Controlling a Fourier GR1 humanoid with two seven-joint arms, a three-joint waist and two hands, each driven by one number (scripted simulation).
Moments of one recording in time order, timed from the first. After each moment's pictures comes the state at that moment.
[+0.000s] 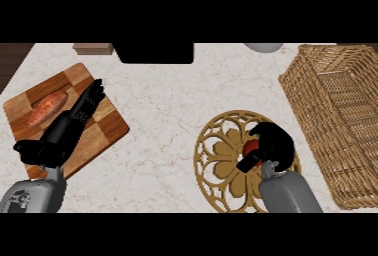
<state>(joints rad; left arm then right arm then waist) -0.17 0.22 0.03 -1.58 -0.03 -0.20 0.01 -0.25 -0.01 0.21 -1.39 0.99 0.05 0.94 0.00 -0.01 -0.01</state>
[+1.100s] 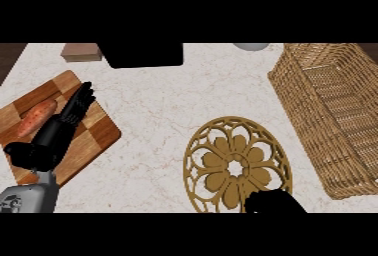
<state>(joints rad) -0.14 0.22 0.08 -1.58 -0.04 -0.19 0.01 0.19 -0.46 0.63 -1.83 0.92 0.05 0.12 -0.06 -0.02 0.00</state>
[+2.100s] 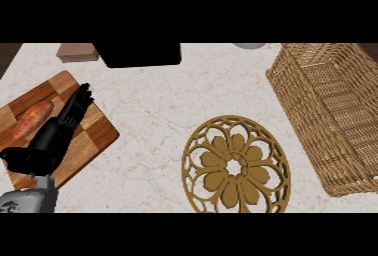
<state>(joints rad) -0.11 0.21 0.07 -1.62 -0.04 -0.18 0.03 0.82 -0.76 0.04 -2.44 0.09 -0.04 -0.36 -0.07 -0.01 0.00</state>
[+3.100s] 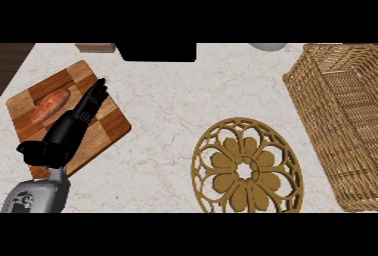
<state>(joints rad) -0.17 0.19 0.03 -1.60 -0.05 -0.21 0.03 0.40 -0.87 -0.54 -2.27 -0.42 -0.03 0.13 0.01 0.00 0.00</state>
